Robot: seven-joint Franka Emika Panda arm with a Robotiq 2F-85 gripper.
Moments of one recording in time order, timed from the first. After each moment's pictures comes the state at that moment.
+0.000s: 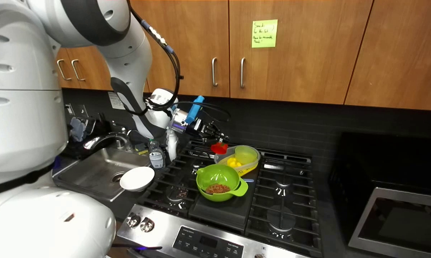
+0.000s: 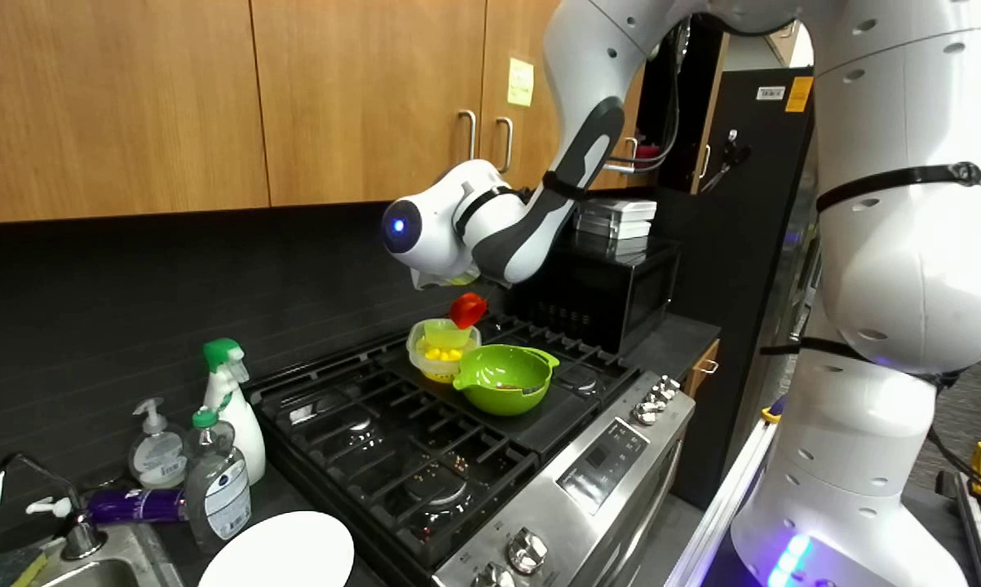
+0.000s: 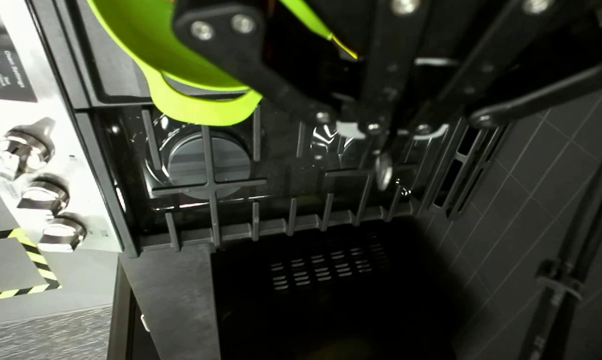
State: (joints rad) arm 0.07 0.27 0.12 -2.22 -1.38 1.93 -0.38
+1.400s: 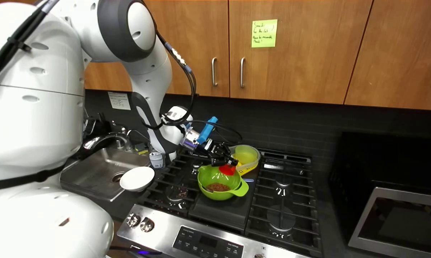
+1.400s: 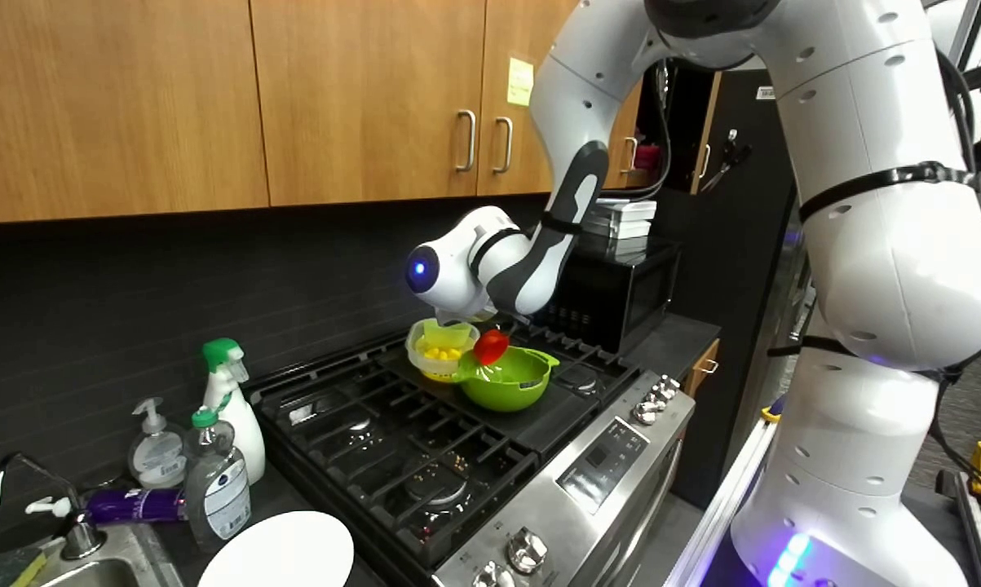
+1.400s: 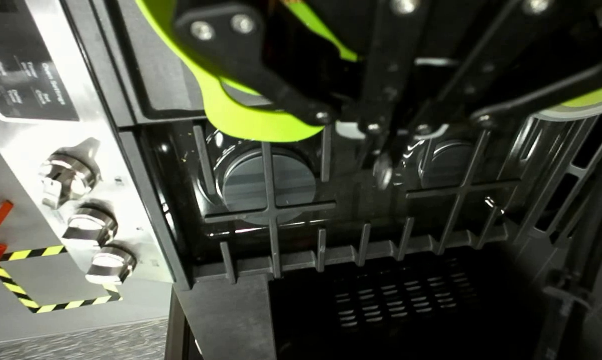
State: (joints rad) arm 0.01 0.43 0.08 -2.20 -1.37 1.98 -0.34
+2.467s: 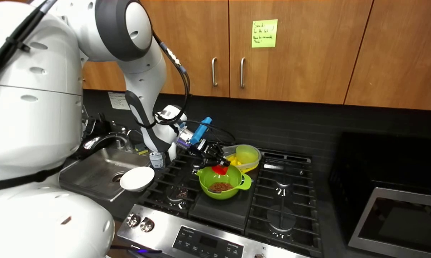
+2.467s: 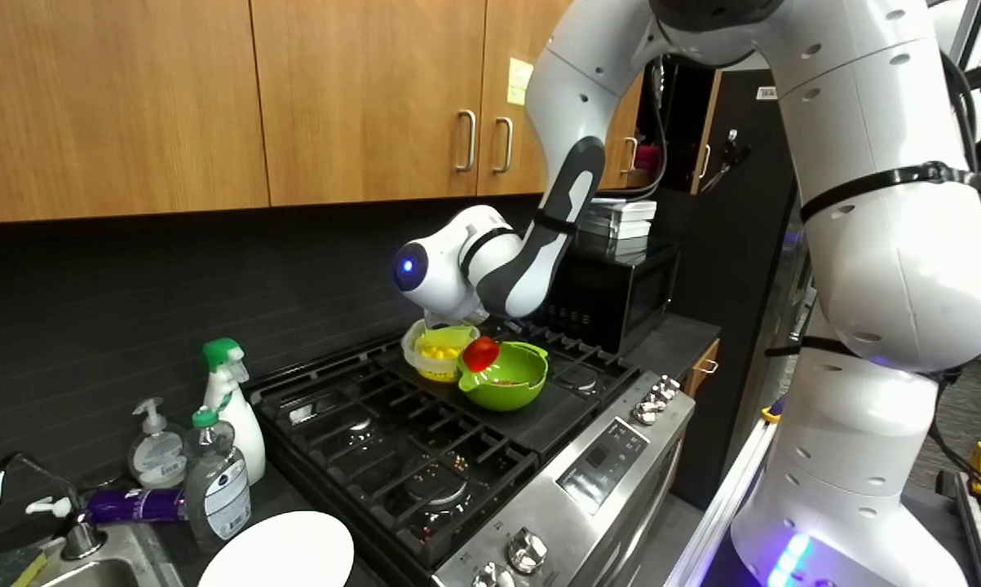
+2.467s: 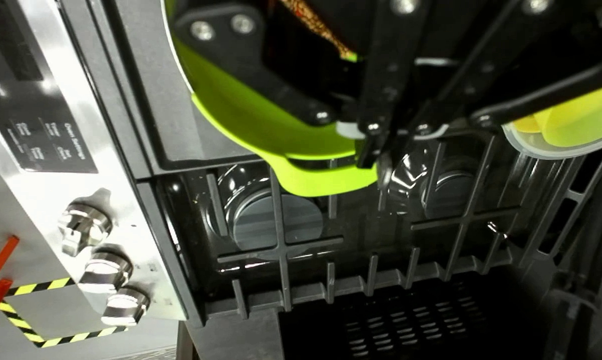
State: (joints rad) arm 0.03 0.42 0.11 -2.20 -1.30 1.99 -0.31
